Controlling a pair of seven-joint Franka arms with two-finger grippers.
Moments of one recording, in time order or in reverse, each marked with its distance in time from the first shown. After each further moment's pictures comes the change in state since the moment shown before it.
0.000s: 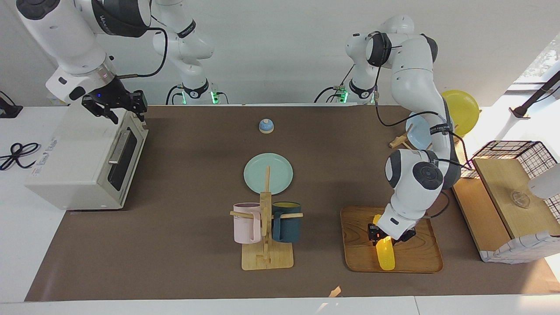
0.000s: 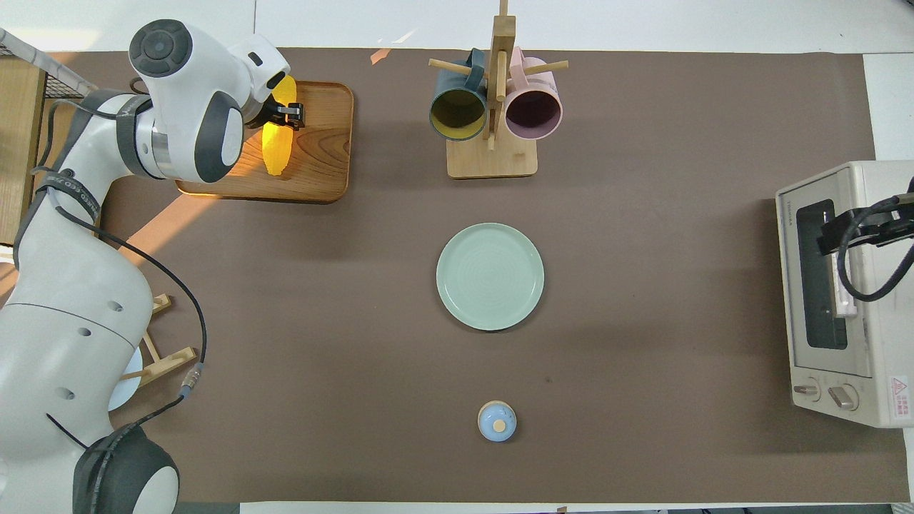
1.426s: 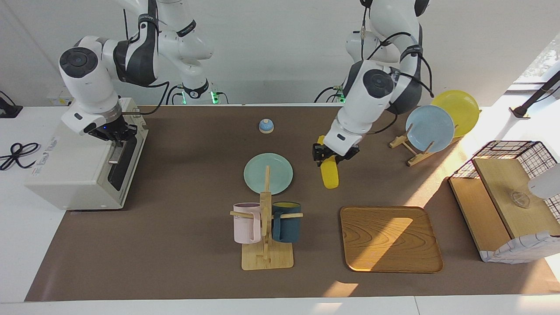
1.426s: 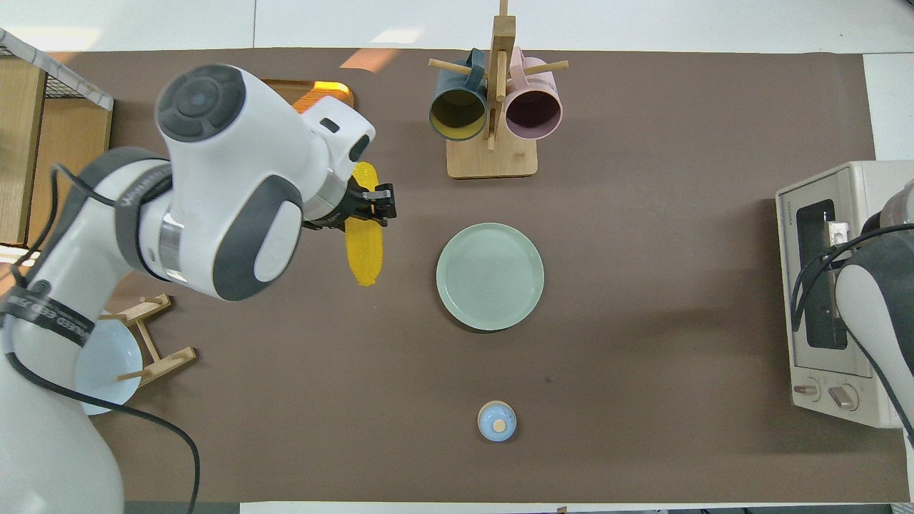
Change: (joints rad) left arm -0.289 -0.539 -0.019 -0.447 -0.190 -0.204 -0.441; right arm -0.054 -0.050 -0.016 -0.401 -0.217 0.367 -0.016
